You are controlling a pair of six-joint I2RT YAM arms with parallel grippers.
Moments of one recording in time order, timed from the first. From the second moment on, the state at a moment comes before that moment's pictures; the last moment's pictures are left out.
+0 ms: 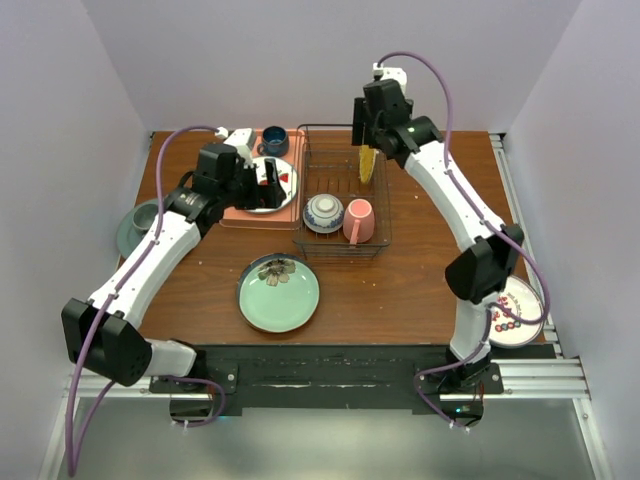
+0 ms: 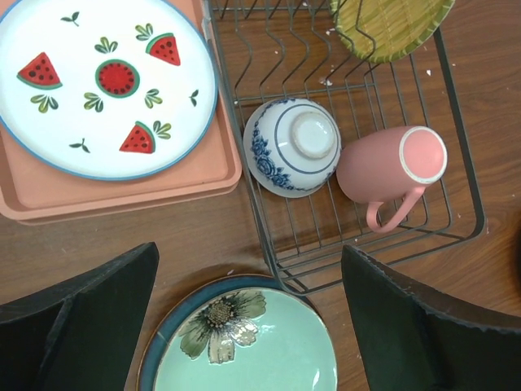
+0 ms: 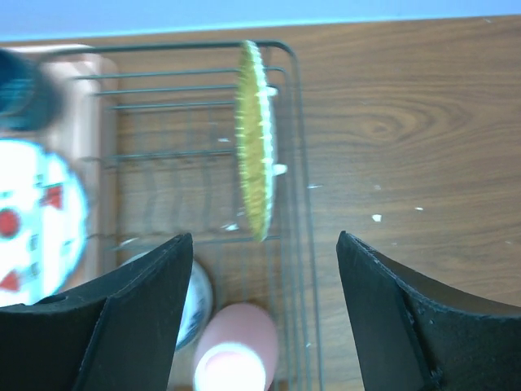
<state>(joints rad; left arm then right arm) -0.37 1.35 1.26 -0.50 0.07 -0.34 0.48 1.98 2.13 -0.77 0.50 0.30</state>
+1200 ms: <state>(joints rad) -0.33 1.28 0.77 -0.65 0.05 -0.50 0.70 1.43 1.16 -0.56 -0.28 0.46</state>
